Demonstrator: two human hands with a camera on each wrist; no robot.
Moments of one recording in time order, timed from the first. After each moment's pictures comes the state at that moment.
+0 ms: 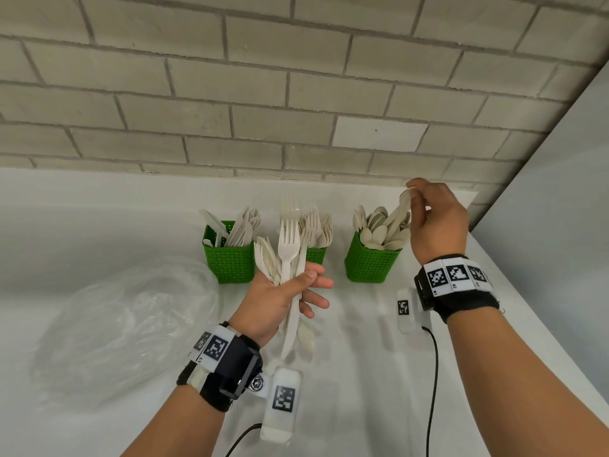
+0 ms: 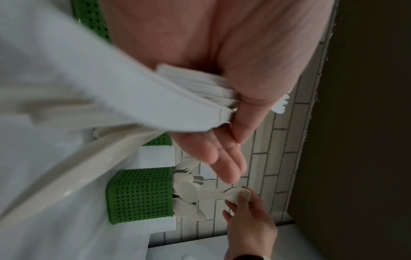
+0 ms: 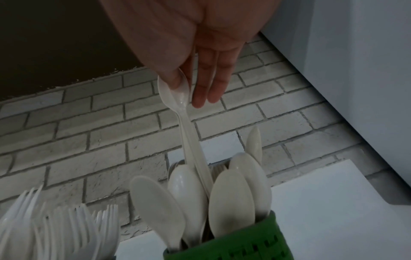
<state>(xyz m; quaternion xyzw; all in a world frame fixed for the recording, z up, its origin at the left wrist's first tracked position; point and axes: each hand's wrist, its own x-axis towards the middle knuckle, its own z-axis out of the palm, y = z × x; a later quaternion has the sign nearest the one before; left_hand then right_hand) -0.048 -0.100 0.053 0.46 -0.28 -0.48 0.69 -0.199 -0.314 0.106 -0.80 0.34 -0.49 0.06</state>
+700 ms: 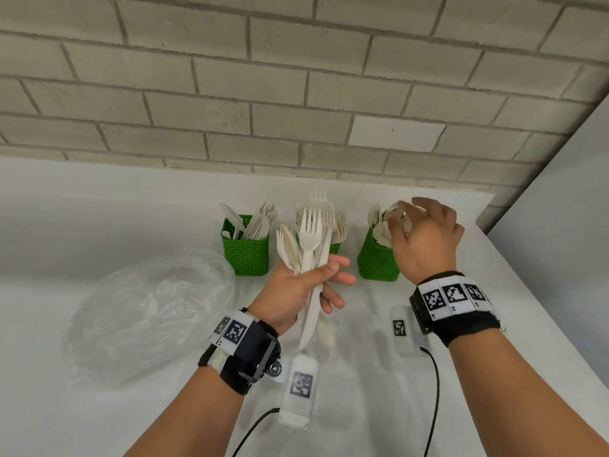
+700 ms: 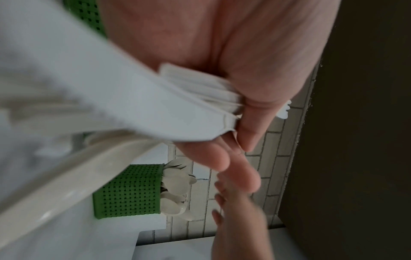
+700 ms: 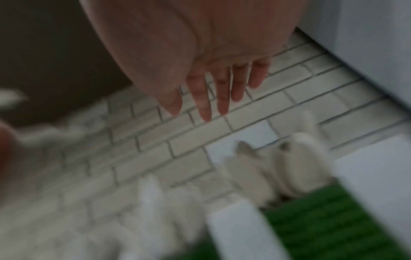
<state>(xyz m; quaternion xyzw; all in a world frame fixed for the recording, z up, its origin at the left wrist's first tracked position) -0.054 -0.095 0.069 0.46 -0.32 -0.49 0.67 -0.185 -0.262 0.102 -0.85 0.44 -0.29 0.07</state>
